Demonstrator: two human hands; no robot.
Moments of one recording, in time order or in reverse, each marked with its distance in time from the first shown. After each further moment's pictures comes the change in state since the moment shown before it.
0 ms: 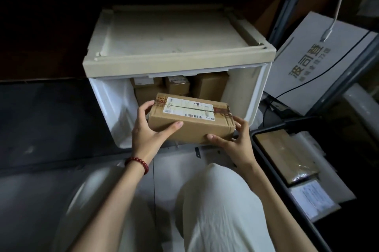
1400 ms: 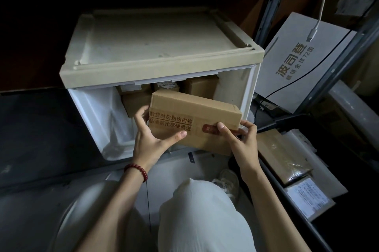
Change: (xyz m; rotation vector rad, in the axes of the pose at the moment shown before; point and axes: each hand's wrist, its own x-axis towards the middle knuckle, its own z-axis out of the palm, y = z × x) left_hand 0.011 -0.003 0.022 -0.080 -0.161 0.084; right_hand 0.001 -0.009 -0.007 0.053 0.218 -0.012
